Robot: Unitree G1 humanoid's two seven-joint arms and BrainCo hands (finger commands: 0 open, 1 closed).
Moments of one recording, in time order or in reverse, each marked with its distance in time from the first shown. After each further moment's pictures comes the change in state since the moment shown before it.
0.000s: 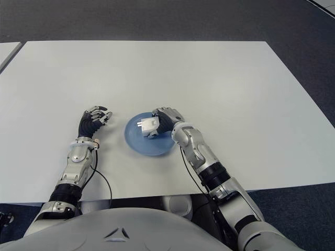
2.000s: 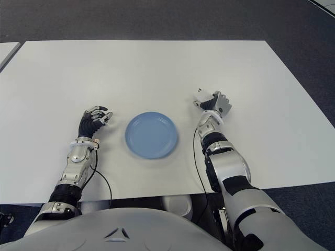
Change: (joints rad) left arm 0.007 0.001 -0.001 -0.019 -0.001 0.015 -0.008; right arm -0.398 0.103 -0.364 1.021 0.255 0.015 -0.965
